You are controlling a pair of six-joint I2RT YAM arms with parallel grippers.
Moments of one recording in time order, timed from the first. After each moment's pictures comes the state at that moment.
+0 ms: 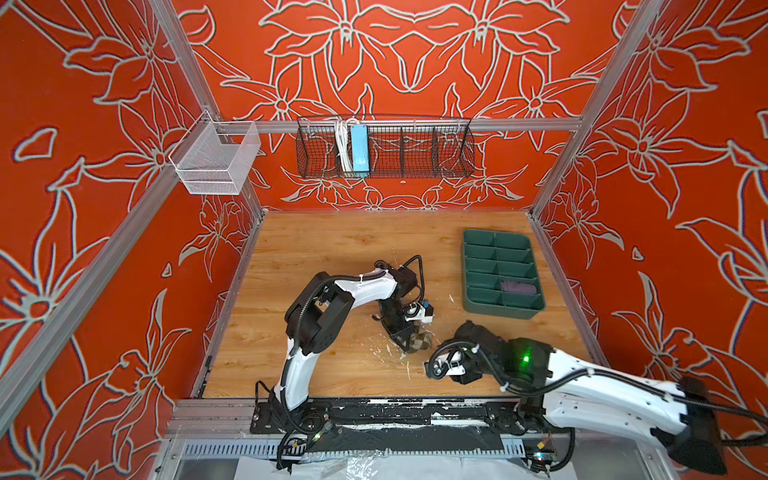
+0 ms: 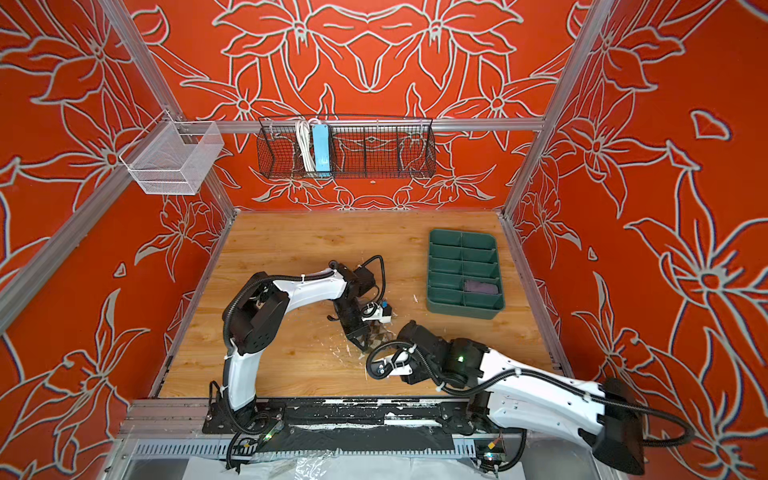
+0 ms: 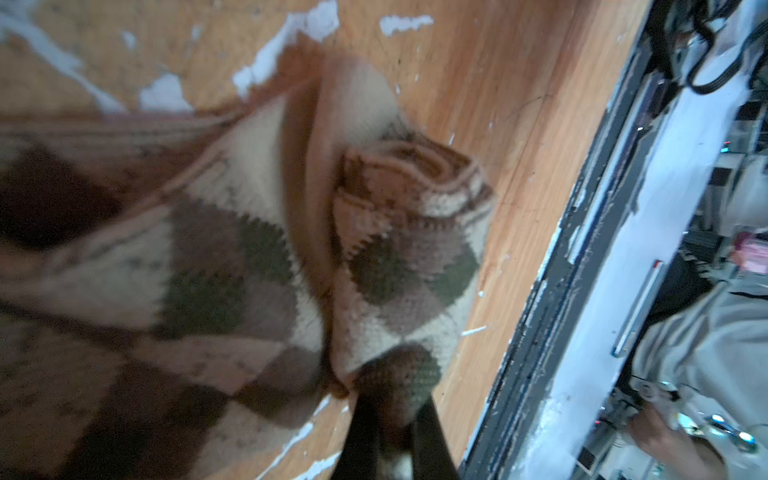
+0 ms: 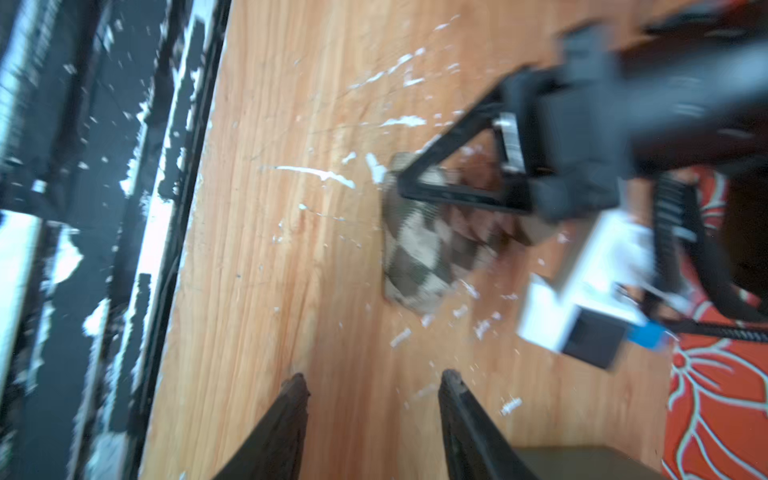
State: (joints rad) left arm -0.69 2.08 1.44 -1.10 0.61 0.43; right arm 1.09 0.95 0.57 -0.57 0.11 -0.80
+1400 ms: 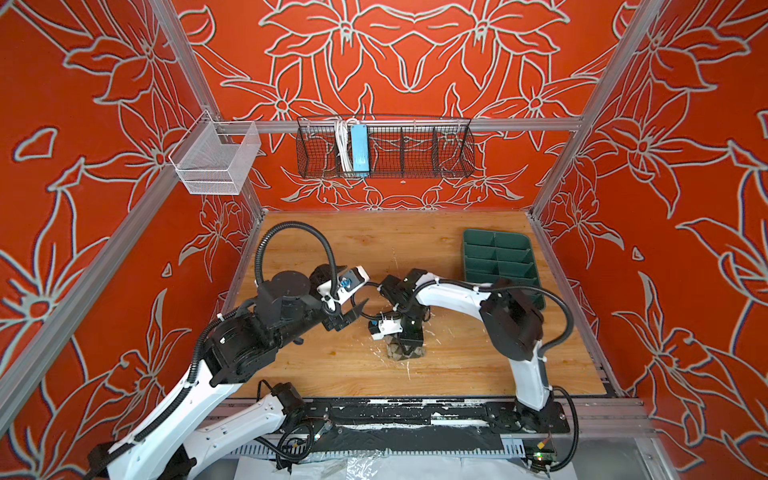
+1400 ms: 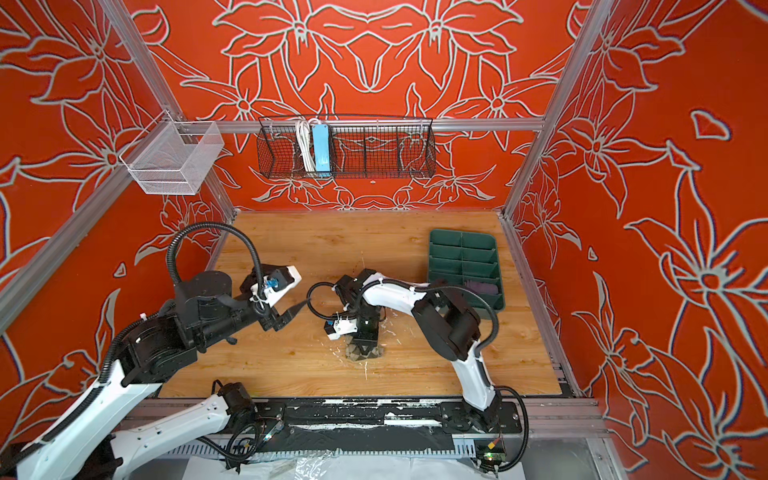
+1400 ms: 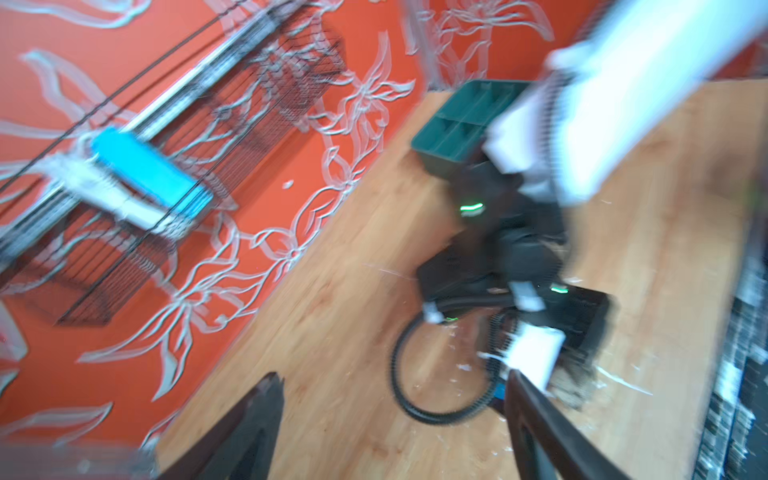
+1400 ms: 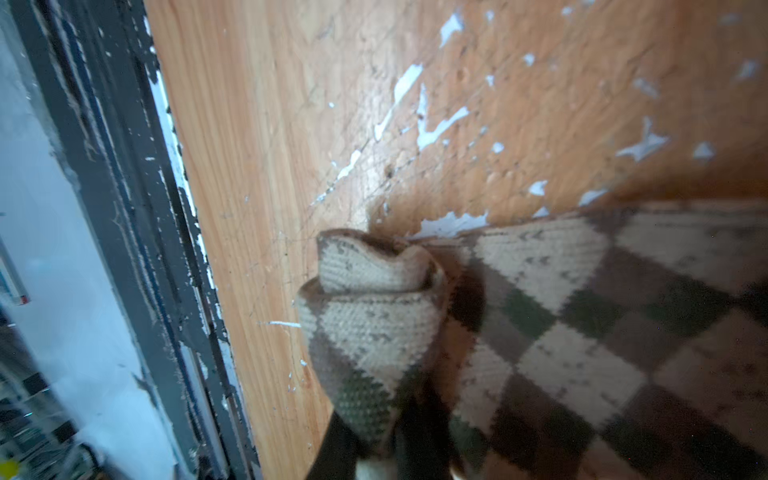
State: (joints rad) left arm -0.82 0.80 1.16 -0.80 -0.10 0.46; right arm 0.86 2.10 1.55 -1.23 -0.42 -0.65
